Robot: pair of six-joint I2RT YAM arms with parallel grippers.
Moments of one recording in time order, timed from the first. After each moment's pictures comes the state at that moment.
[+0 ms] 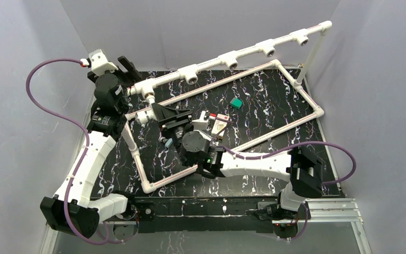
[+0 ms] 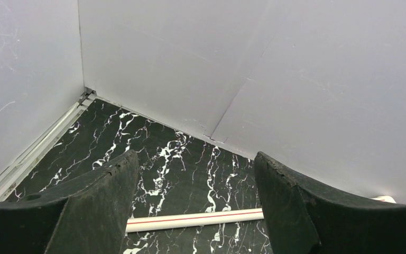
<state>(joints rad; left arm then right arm) -0.25 1.14 1.17 -0.05 -0.49 -0.30 1.38 1.65 1.26 0.64 0.92 1.44</state>
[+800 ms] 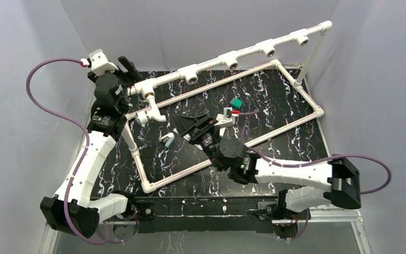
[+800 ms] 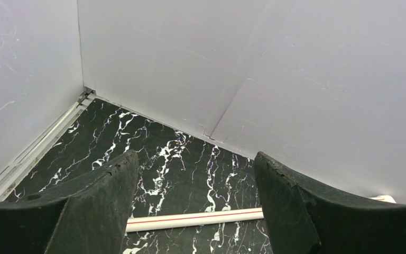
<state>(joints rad) -0.26 1.15 1.17 -0.05 -0.49 -0.30 1.34 1.33 0.93 0.61 0.75 1.05</state>
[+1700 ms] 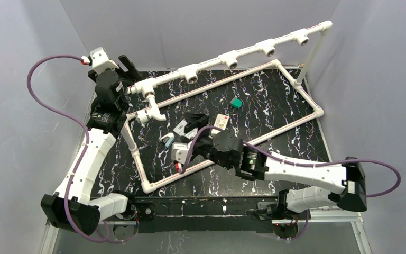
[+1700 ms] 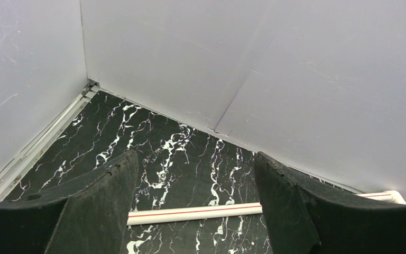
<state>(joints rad) -0.25 1.17 1.21 -0.11 -0.49 -0.31 1.33 1.20 1.04 0.08 0.28 -0.94</state>
